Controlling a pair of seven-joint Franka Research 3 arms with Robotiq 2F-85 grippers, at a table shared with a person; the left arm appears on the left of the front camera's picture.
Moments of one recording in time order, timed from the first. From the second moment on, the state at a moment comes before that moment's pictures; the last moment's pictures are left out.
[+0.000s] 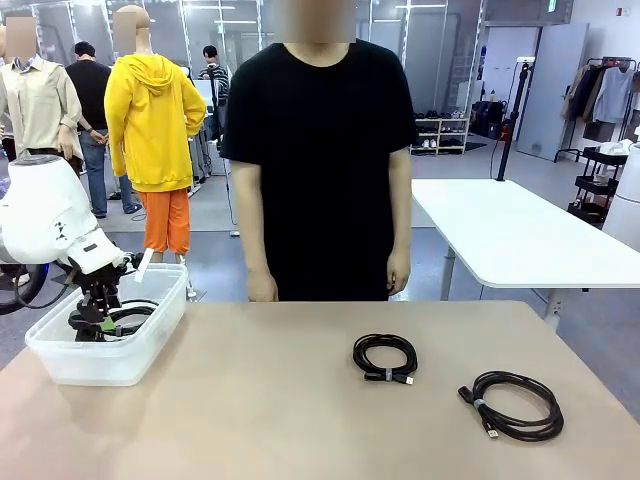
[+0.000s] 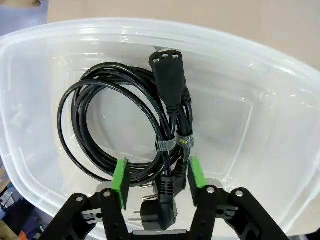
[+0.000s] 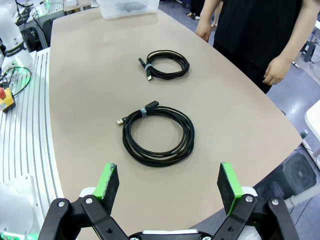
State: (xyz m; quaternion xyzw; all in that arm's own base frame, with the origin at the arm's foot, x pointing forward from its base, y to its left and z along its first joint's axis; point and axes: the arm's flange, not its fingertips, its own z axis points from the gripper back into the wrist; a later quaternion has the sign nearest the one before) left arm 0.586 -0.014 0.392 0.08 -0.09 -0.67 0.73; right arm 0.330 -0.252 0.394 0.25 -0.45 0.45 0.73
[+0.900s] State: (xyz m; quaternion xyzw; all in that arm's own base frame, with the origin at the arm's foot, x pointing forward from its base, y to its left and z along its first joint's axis) left arm 0.572 -0.017 0.401 0.08 -0.10 -0.67 0.74; right arm 0.331 -0.252 0.394 0.25 -0.45 0.45 0.73
